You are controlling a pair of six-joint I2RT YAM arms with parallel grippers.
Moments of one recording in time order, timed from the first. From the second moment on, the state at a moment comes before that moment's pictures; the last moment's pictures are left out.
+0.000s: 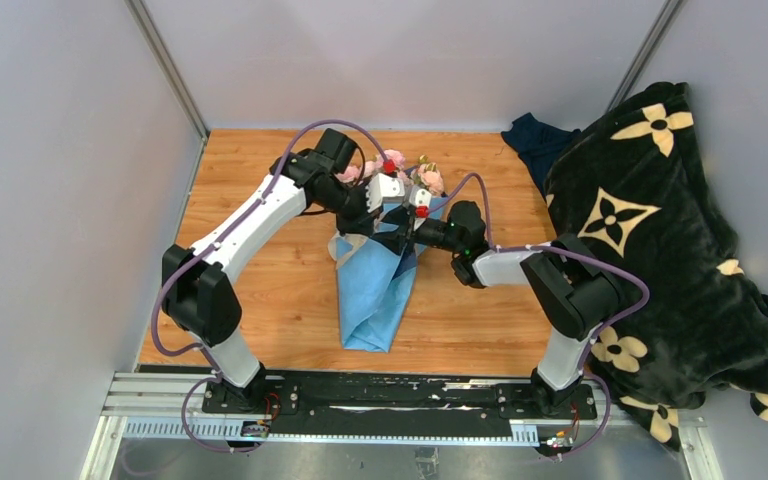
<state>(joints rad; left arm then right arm) -0.51 1.68 1.57 -0.98 0.58 0.79 0.60 1.77 0.78 1.09 -0.70 -0.06</state>
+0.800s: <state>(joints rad) -0.47 1.75 1.70 -1.01 0.42 0.72 0.62 1.40 0.62 0.67 -0.67 -0.27</state>
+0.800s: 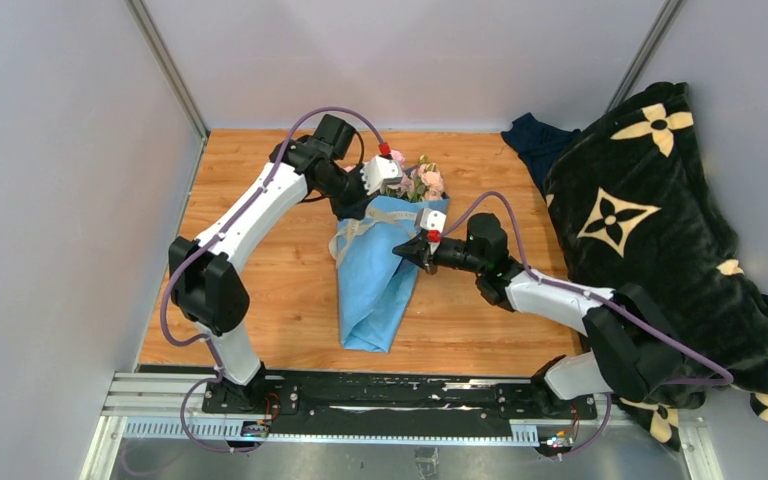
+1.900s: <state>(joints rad) -0.48 1.75 1.74 -1.01 0.49 0.67 0.68 1.89 0.88 1.16 -0.32 -0.02</state>
